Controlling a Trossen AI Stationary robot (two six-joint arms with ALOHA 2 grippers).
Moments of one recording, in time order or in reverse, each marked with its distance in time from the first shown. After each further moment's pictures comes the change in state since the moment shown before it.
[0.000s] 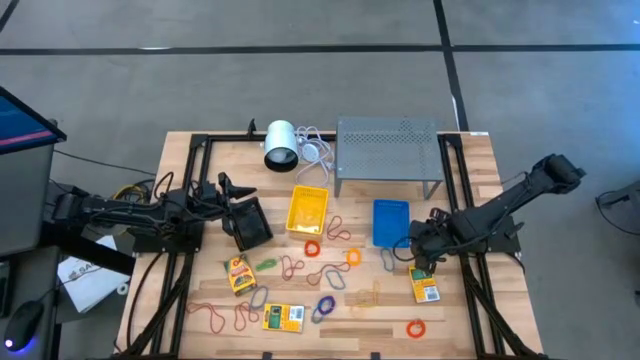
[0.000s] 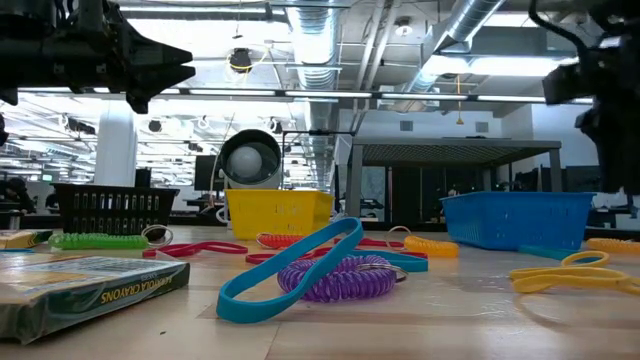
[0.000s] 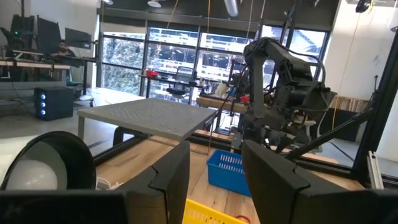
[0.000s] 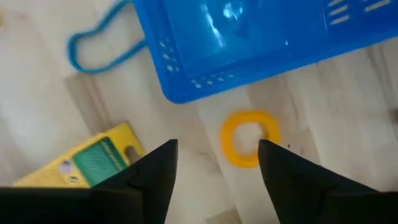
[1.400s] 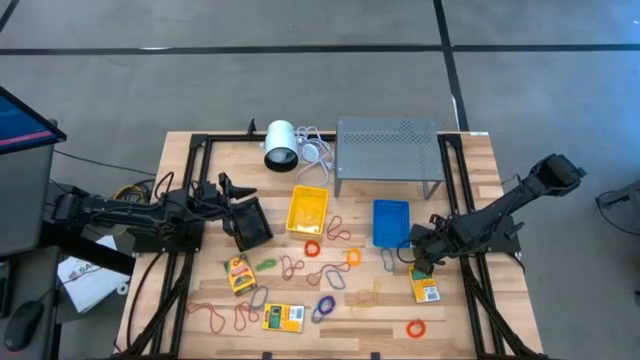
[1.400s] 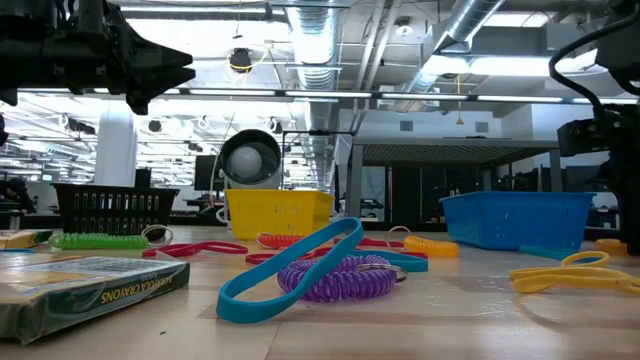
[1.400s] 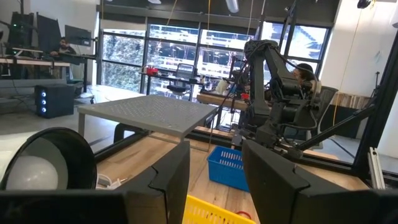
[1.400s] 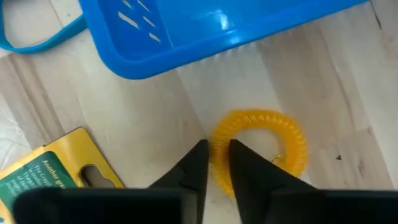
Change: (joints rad) left arm 0.000 0.000 0.000 -0.014 0.000 0.000; right arm -0.001 0.006 -0.271 0.313 0.009 0.051
